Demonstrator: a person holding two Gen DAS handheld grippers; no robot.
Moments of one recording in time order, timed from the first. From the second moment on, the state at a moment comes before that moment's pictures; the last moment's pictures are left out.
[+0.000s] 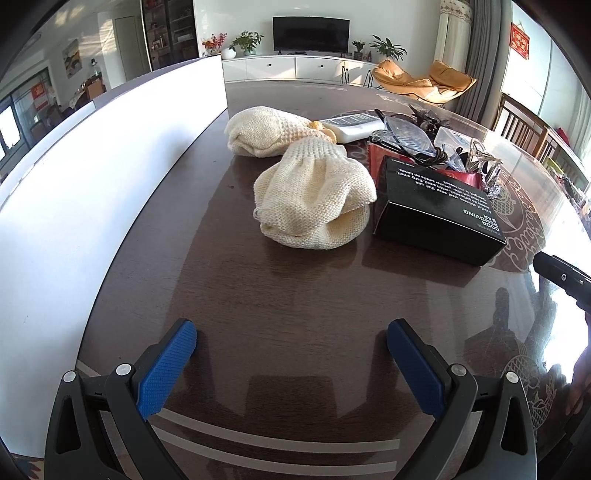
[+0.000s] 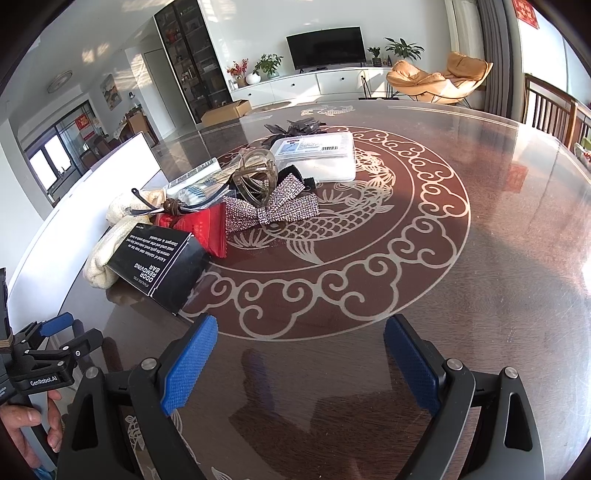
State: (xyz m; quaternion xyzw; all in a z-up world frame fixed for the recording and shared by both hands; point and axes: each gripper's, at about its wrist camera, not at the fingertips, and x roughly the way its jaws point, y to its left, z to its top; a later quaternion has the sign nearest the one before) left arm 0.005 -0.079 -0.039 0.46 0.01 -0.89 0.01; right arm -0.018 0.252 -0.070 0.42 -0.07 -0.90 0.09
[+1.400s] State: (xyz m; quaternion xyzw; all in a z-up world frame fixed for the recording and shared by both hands) left arm -0.117 -0.046 -0.040 0.46 -0.03 -0.89 -0.07; right arm -0.016 0.260 -0.070 0.42 -0.09 -0.90 0.11
